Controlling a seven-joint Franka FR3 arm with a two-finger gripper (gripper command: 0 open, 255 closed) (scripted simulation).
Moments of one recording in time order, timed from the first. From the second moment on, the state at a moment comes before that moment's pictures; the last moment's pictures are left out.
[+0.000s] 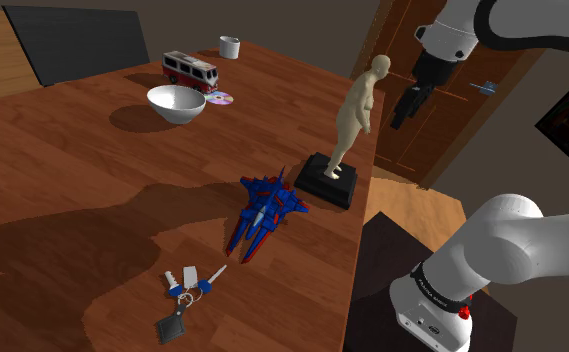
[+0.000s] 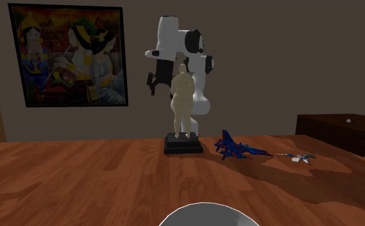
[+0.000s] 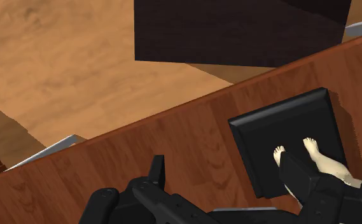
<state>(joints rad) -0.01 -0.83 -0.01 -2.44 -0.12 1.64 -0.09</state>
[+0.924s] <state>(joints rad) -0.02 -0.51 0.13 -1.90 0.04 1.34 0.19</state>
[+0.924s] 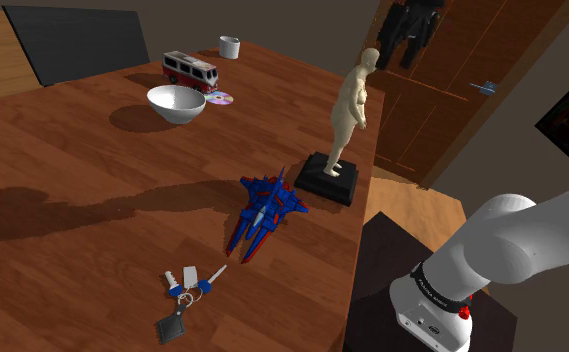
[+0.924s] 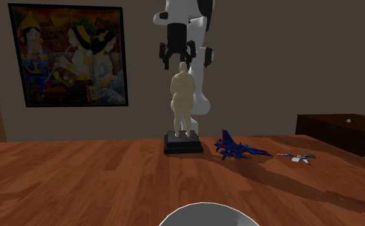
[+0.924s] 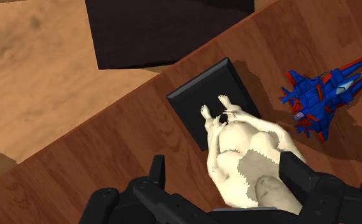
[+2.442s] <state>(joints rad) -0.02 -0.43 0.16 -1.83 0.09 1.34 0.29</state>
